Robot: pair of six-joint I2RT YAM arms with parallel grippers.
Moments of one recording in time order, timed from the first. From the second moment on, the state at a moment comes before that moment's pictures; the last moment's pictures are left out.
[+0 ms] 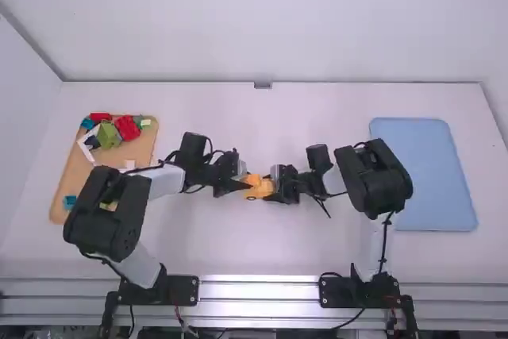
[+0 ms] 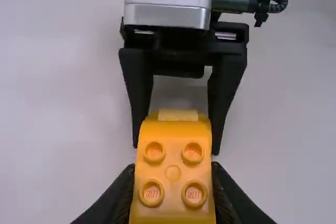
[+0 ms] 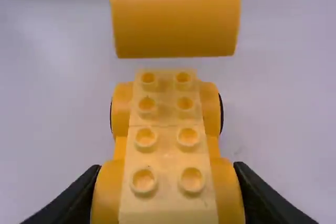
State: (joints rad) left arm -0.22 1.71 0.70 0.03 0.96 0.96; right arm 0.29 2.11 0.70 0.41 -1.09 -1.00
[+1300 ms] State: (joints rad) left arm -0.26 1.91 0.72 0.24 1.03 0.88; right arm 0.29 2.11 0.70 0.41 -1.09 -0.97
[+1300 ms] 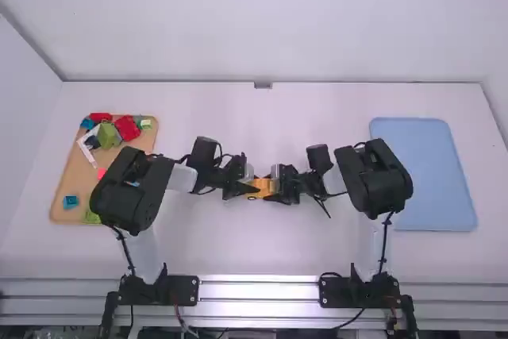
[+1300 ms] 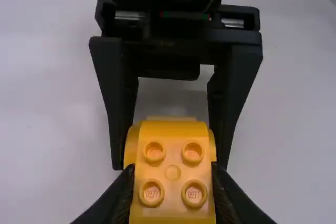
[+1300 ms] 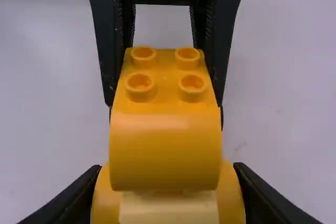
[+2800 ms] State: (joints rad) left arm -0.33 1.88 0.76 0.13 0.88 0.89; right arm 0.28 2.11 0.70 0.41 -1.10 -0.98
